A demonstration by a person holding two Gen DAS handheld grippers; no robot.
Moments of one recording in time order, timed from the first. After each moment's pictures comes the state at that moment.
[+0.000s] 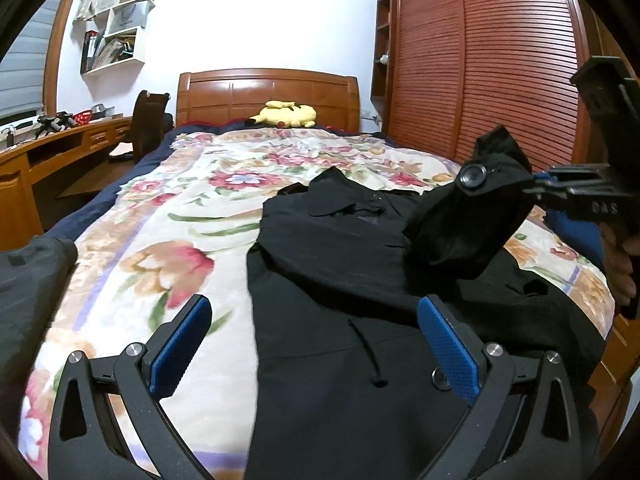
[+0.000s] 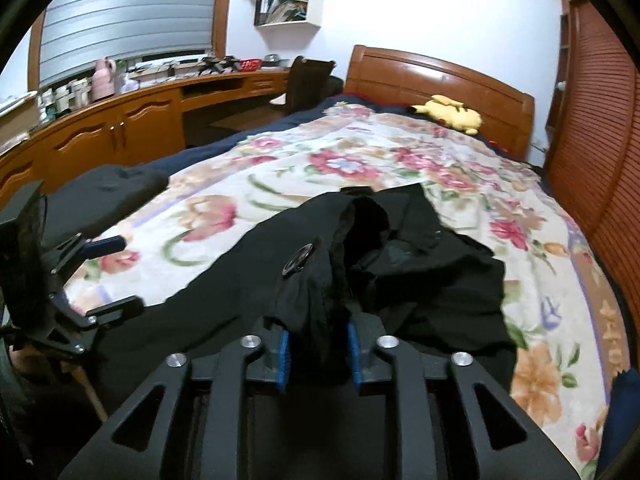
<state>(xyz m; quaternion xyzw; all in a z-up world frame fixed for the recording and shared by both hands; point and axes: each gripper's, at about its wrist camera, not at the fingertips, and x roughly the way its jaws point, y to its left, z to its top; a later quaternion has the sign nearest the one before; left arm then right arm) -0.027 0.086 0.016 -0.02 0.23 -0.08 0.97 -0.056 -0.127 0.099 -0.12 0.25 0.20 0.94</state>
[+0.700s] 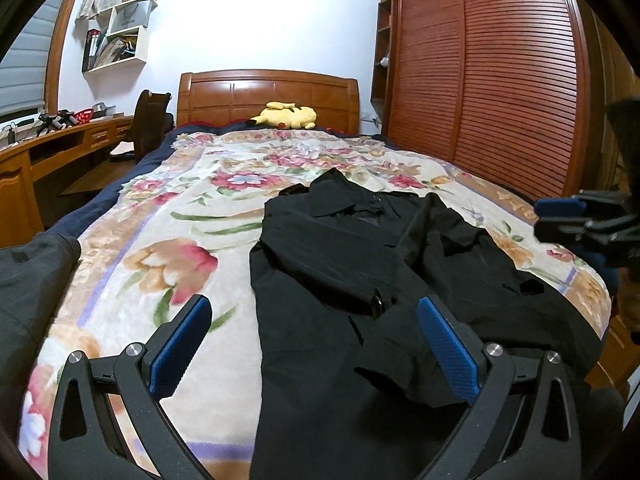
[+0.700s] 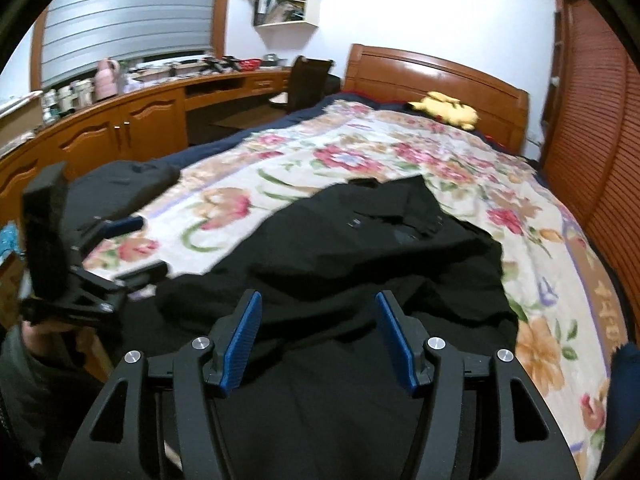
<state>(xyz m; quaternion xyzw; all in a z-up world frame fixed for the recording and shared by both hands) -0.031 0.092 0.015 -0.03 0.23 -0.08 0.97 -0.074 -0.145 0.096 -0.11 0.25 0.18 0.95</state>
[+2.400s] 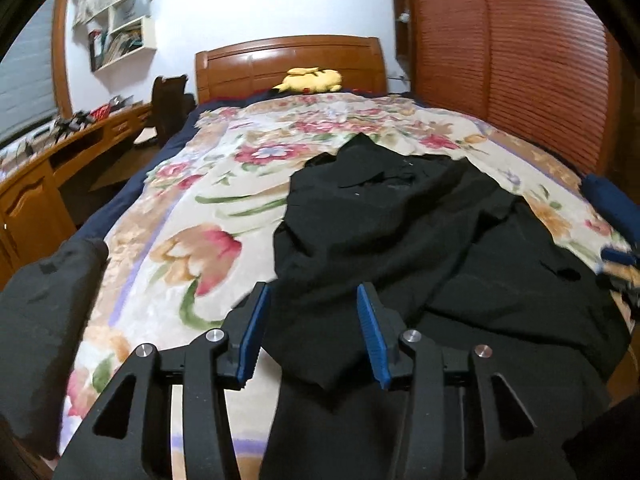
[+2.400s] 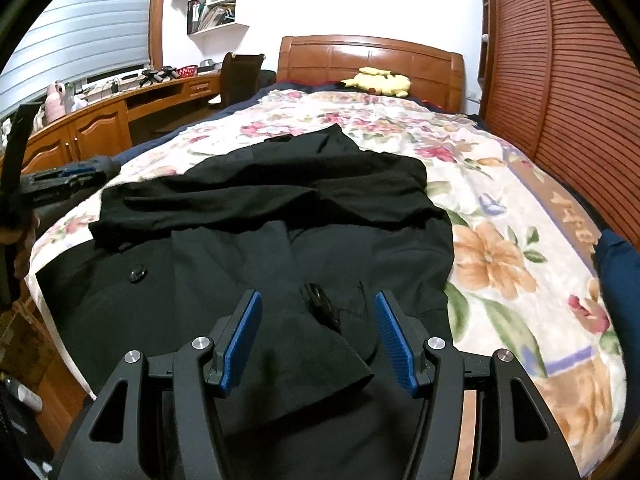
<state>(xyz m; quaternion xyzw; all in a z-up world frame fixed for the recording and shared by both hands) -0.012 0.063 0.027 0.04 0.30 -0.01 0.95 -0.105 -0.212 0.013 -0.04 0.25 0.10 0.96</state>
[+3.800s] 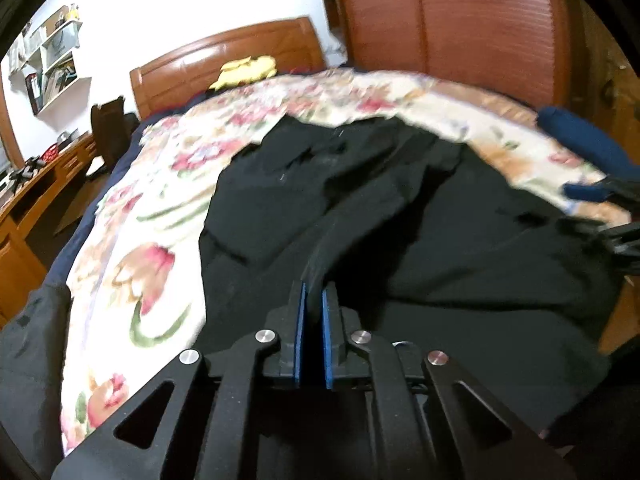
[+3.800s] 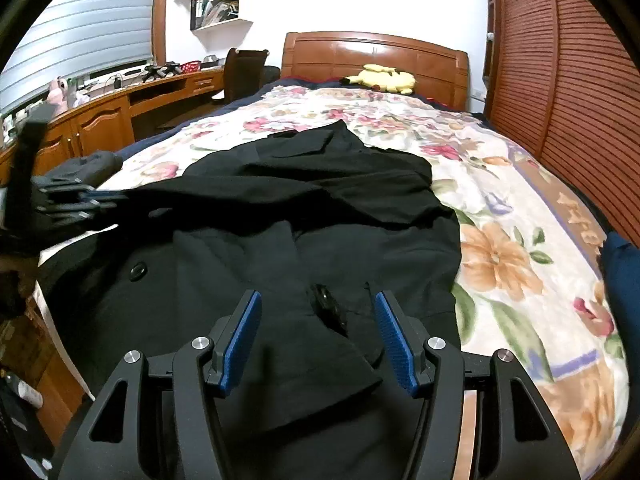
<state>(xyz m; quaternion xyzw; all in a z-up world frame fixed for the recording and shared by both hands) -0.015 -0.001 0.029 0.11 0.33 -0.10 0.93 -0.097 -0.207 0.010 -0.05 0.26 0.11 0.96</state>
